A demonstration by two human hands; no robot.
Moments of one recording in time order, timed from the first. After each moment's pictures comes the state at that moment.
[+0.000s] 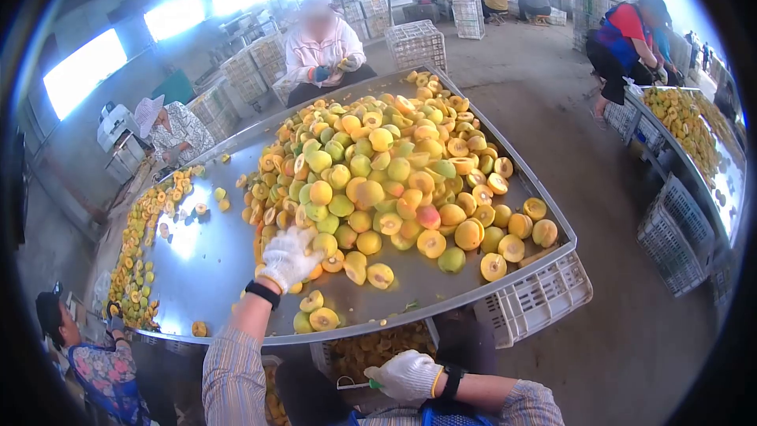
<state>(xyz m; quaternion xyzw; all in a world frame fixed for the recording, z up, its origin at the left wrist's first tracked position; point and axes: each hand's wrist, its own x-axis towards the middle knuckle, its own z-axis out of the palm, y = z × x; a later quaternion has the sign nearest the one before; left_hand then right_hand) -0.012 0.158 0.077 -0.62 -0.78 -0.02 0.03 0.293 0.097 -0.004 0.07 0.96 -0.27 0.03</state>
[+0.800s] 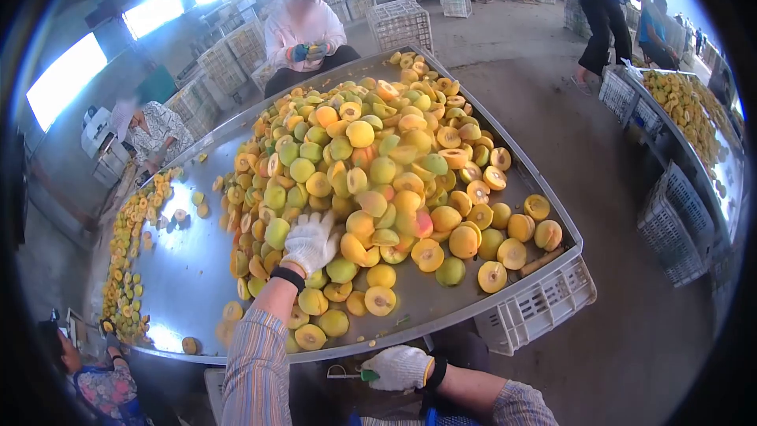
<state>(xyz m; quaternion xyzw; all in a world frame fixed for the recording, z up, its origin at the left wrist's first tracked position) -0.005 0.260 0.001 -0.68 -0.73 -0.03 0.10 0.265 0.154 -0.049 0.09 0.88 -0.46 0.03</state>
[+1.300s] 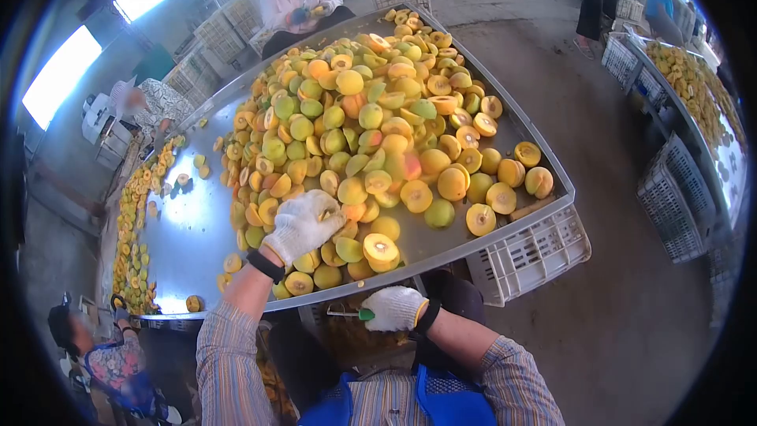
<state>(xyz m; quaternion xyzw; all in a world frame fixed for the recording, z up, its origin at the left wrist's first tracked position) 0.057 0.185 0.058 -0.70 -0.71 -0.08 -0.08 0.274 0.157 -0.054 0.16 0.88 -0.45 0.04</state>
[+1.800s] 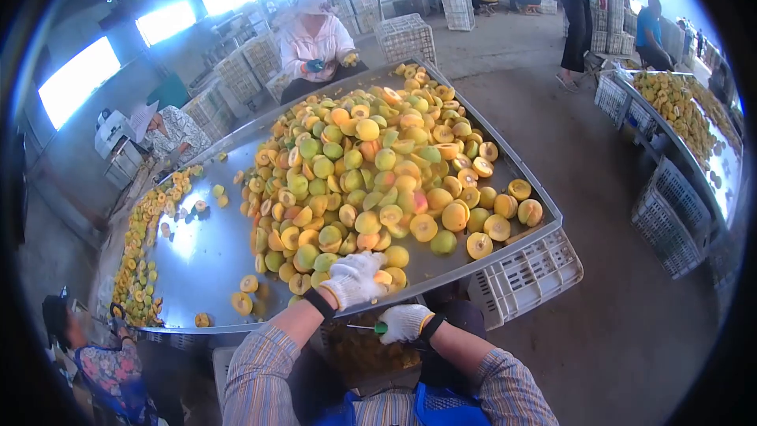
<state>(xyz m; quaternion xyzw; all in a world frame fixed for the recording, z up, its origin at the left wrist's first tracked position) 0.115 0.152 0.036 -0.74 -0.66 -0.02 -0.11 0.267 0.161 -0.088 0.17 0.90 -0.39 0.09</state>
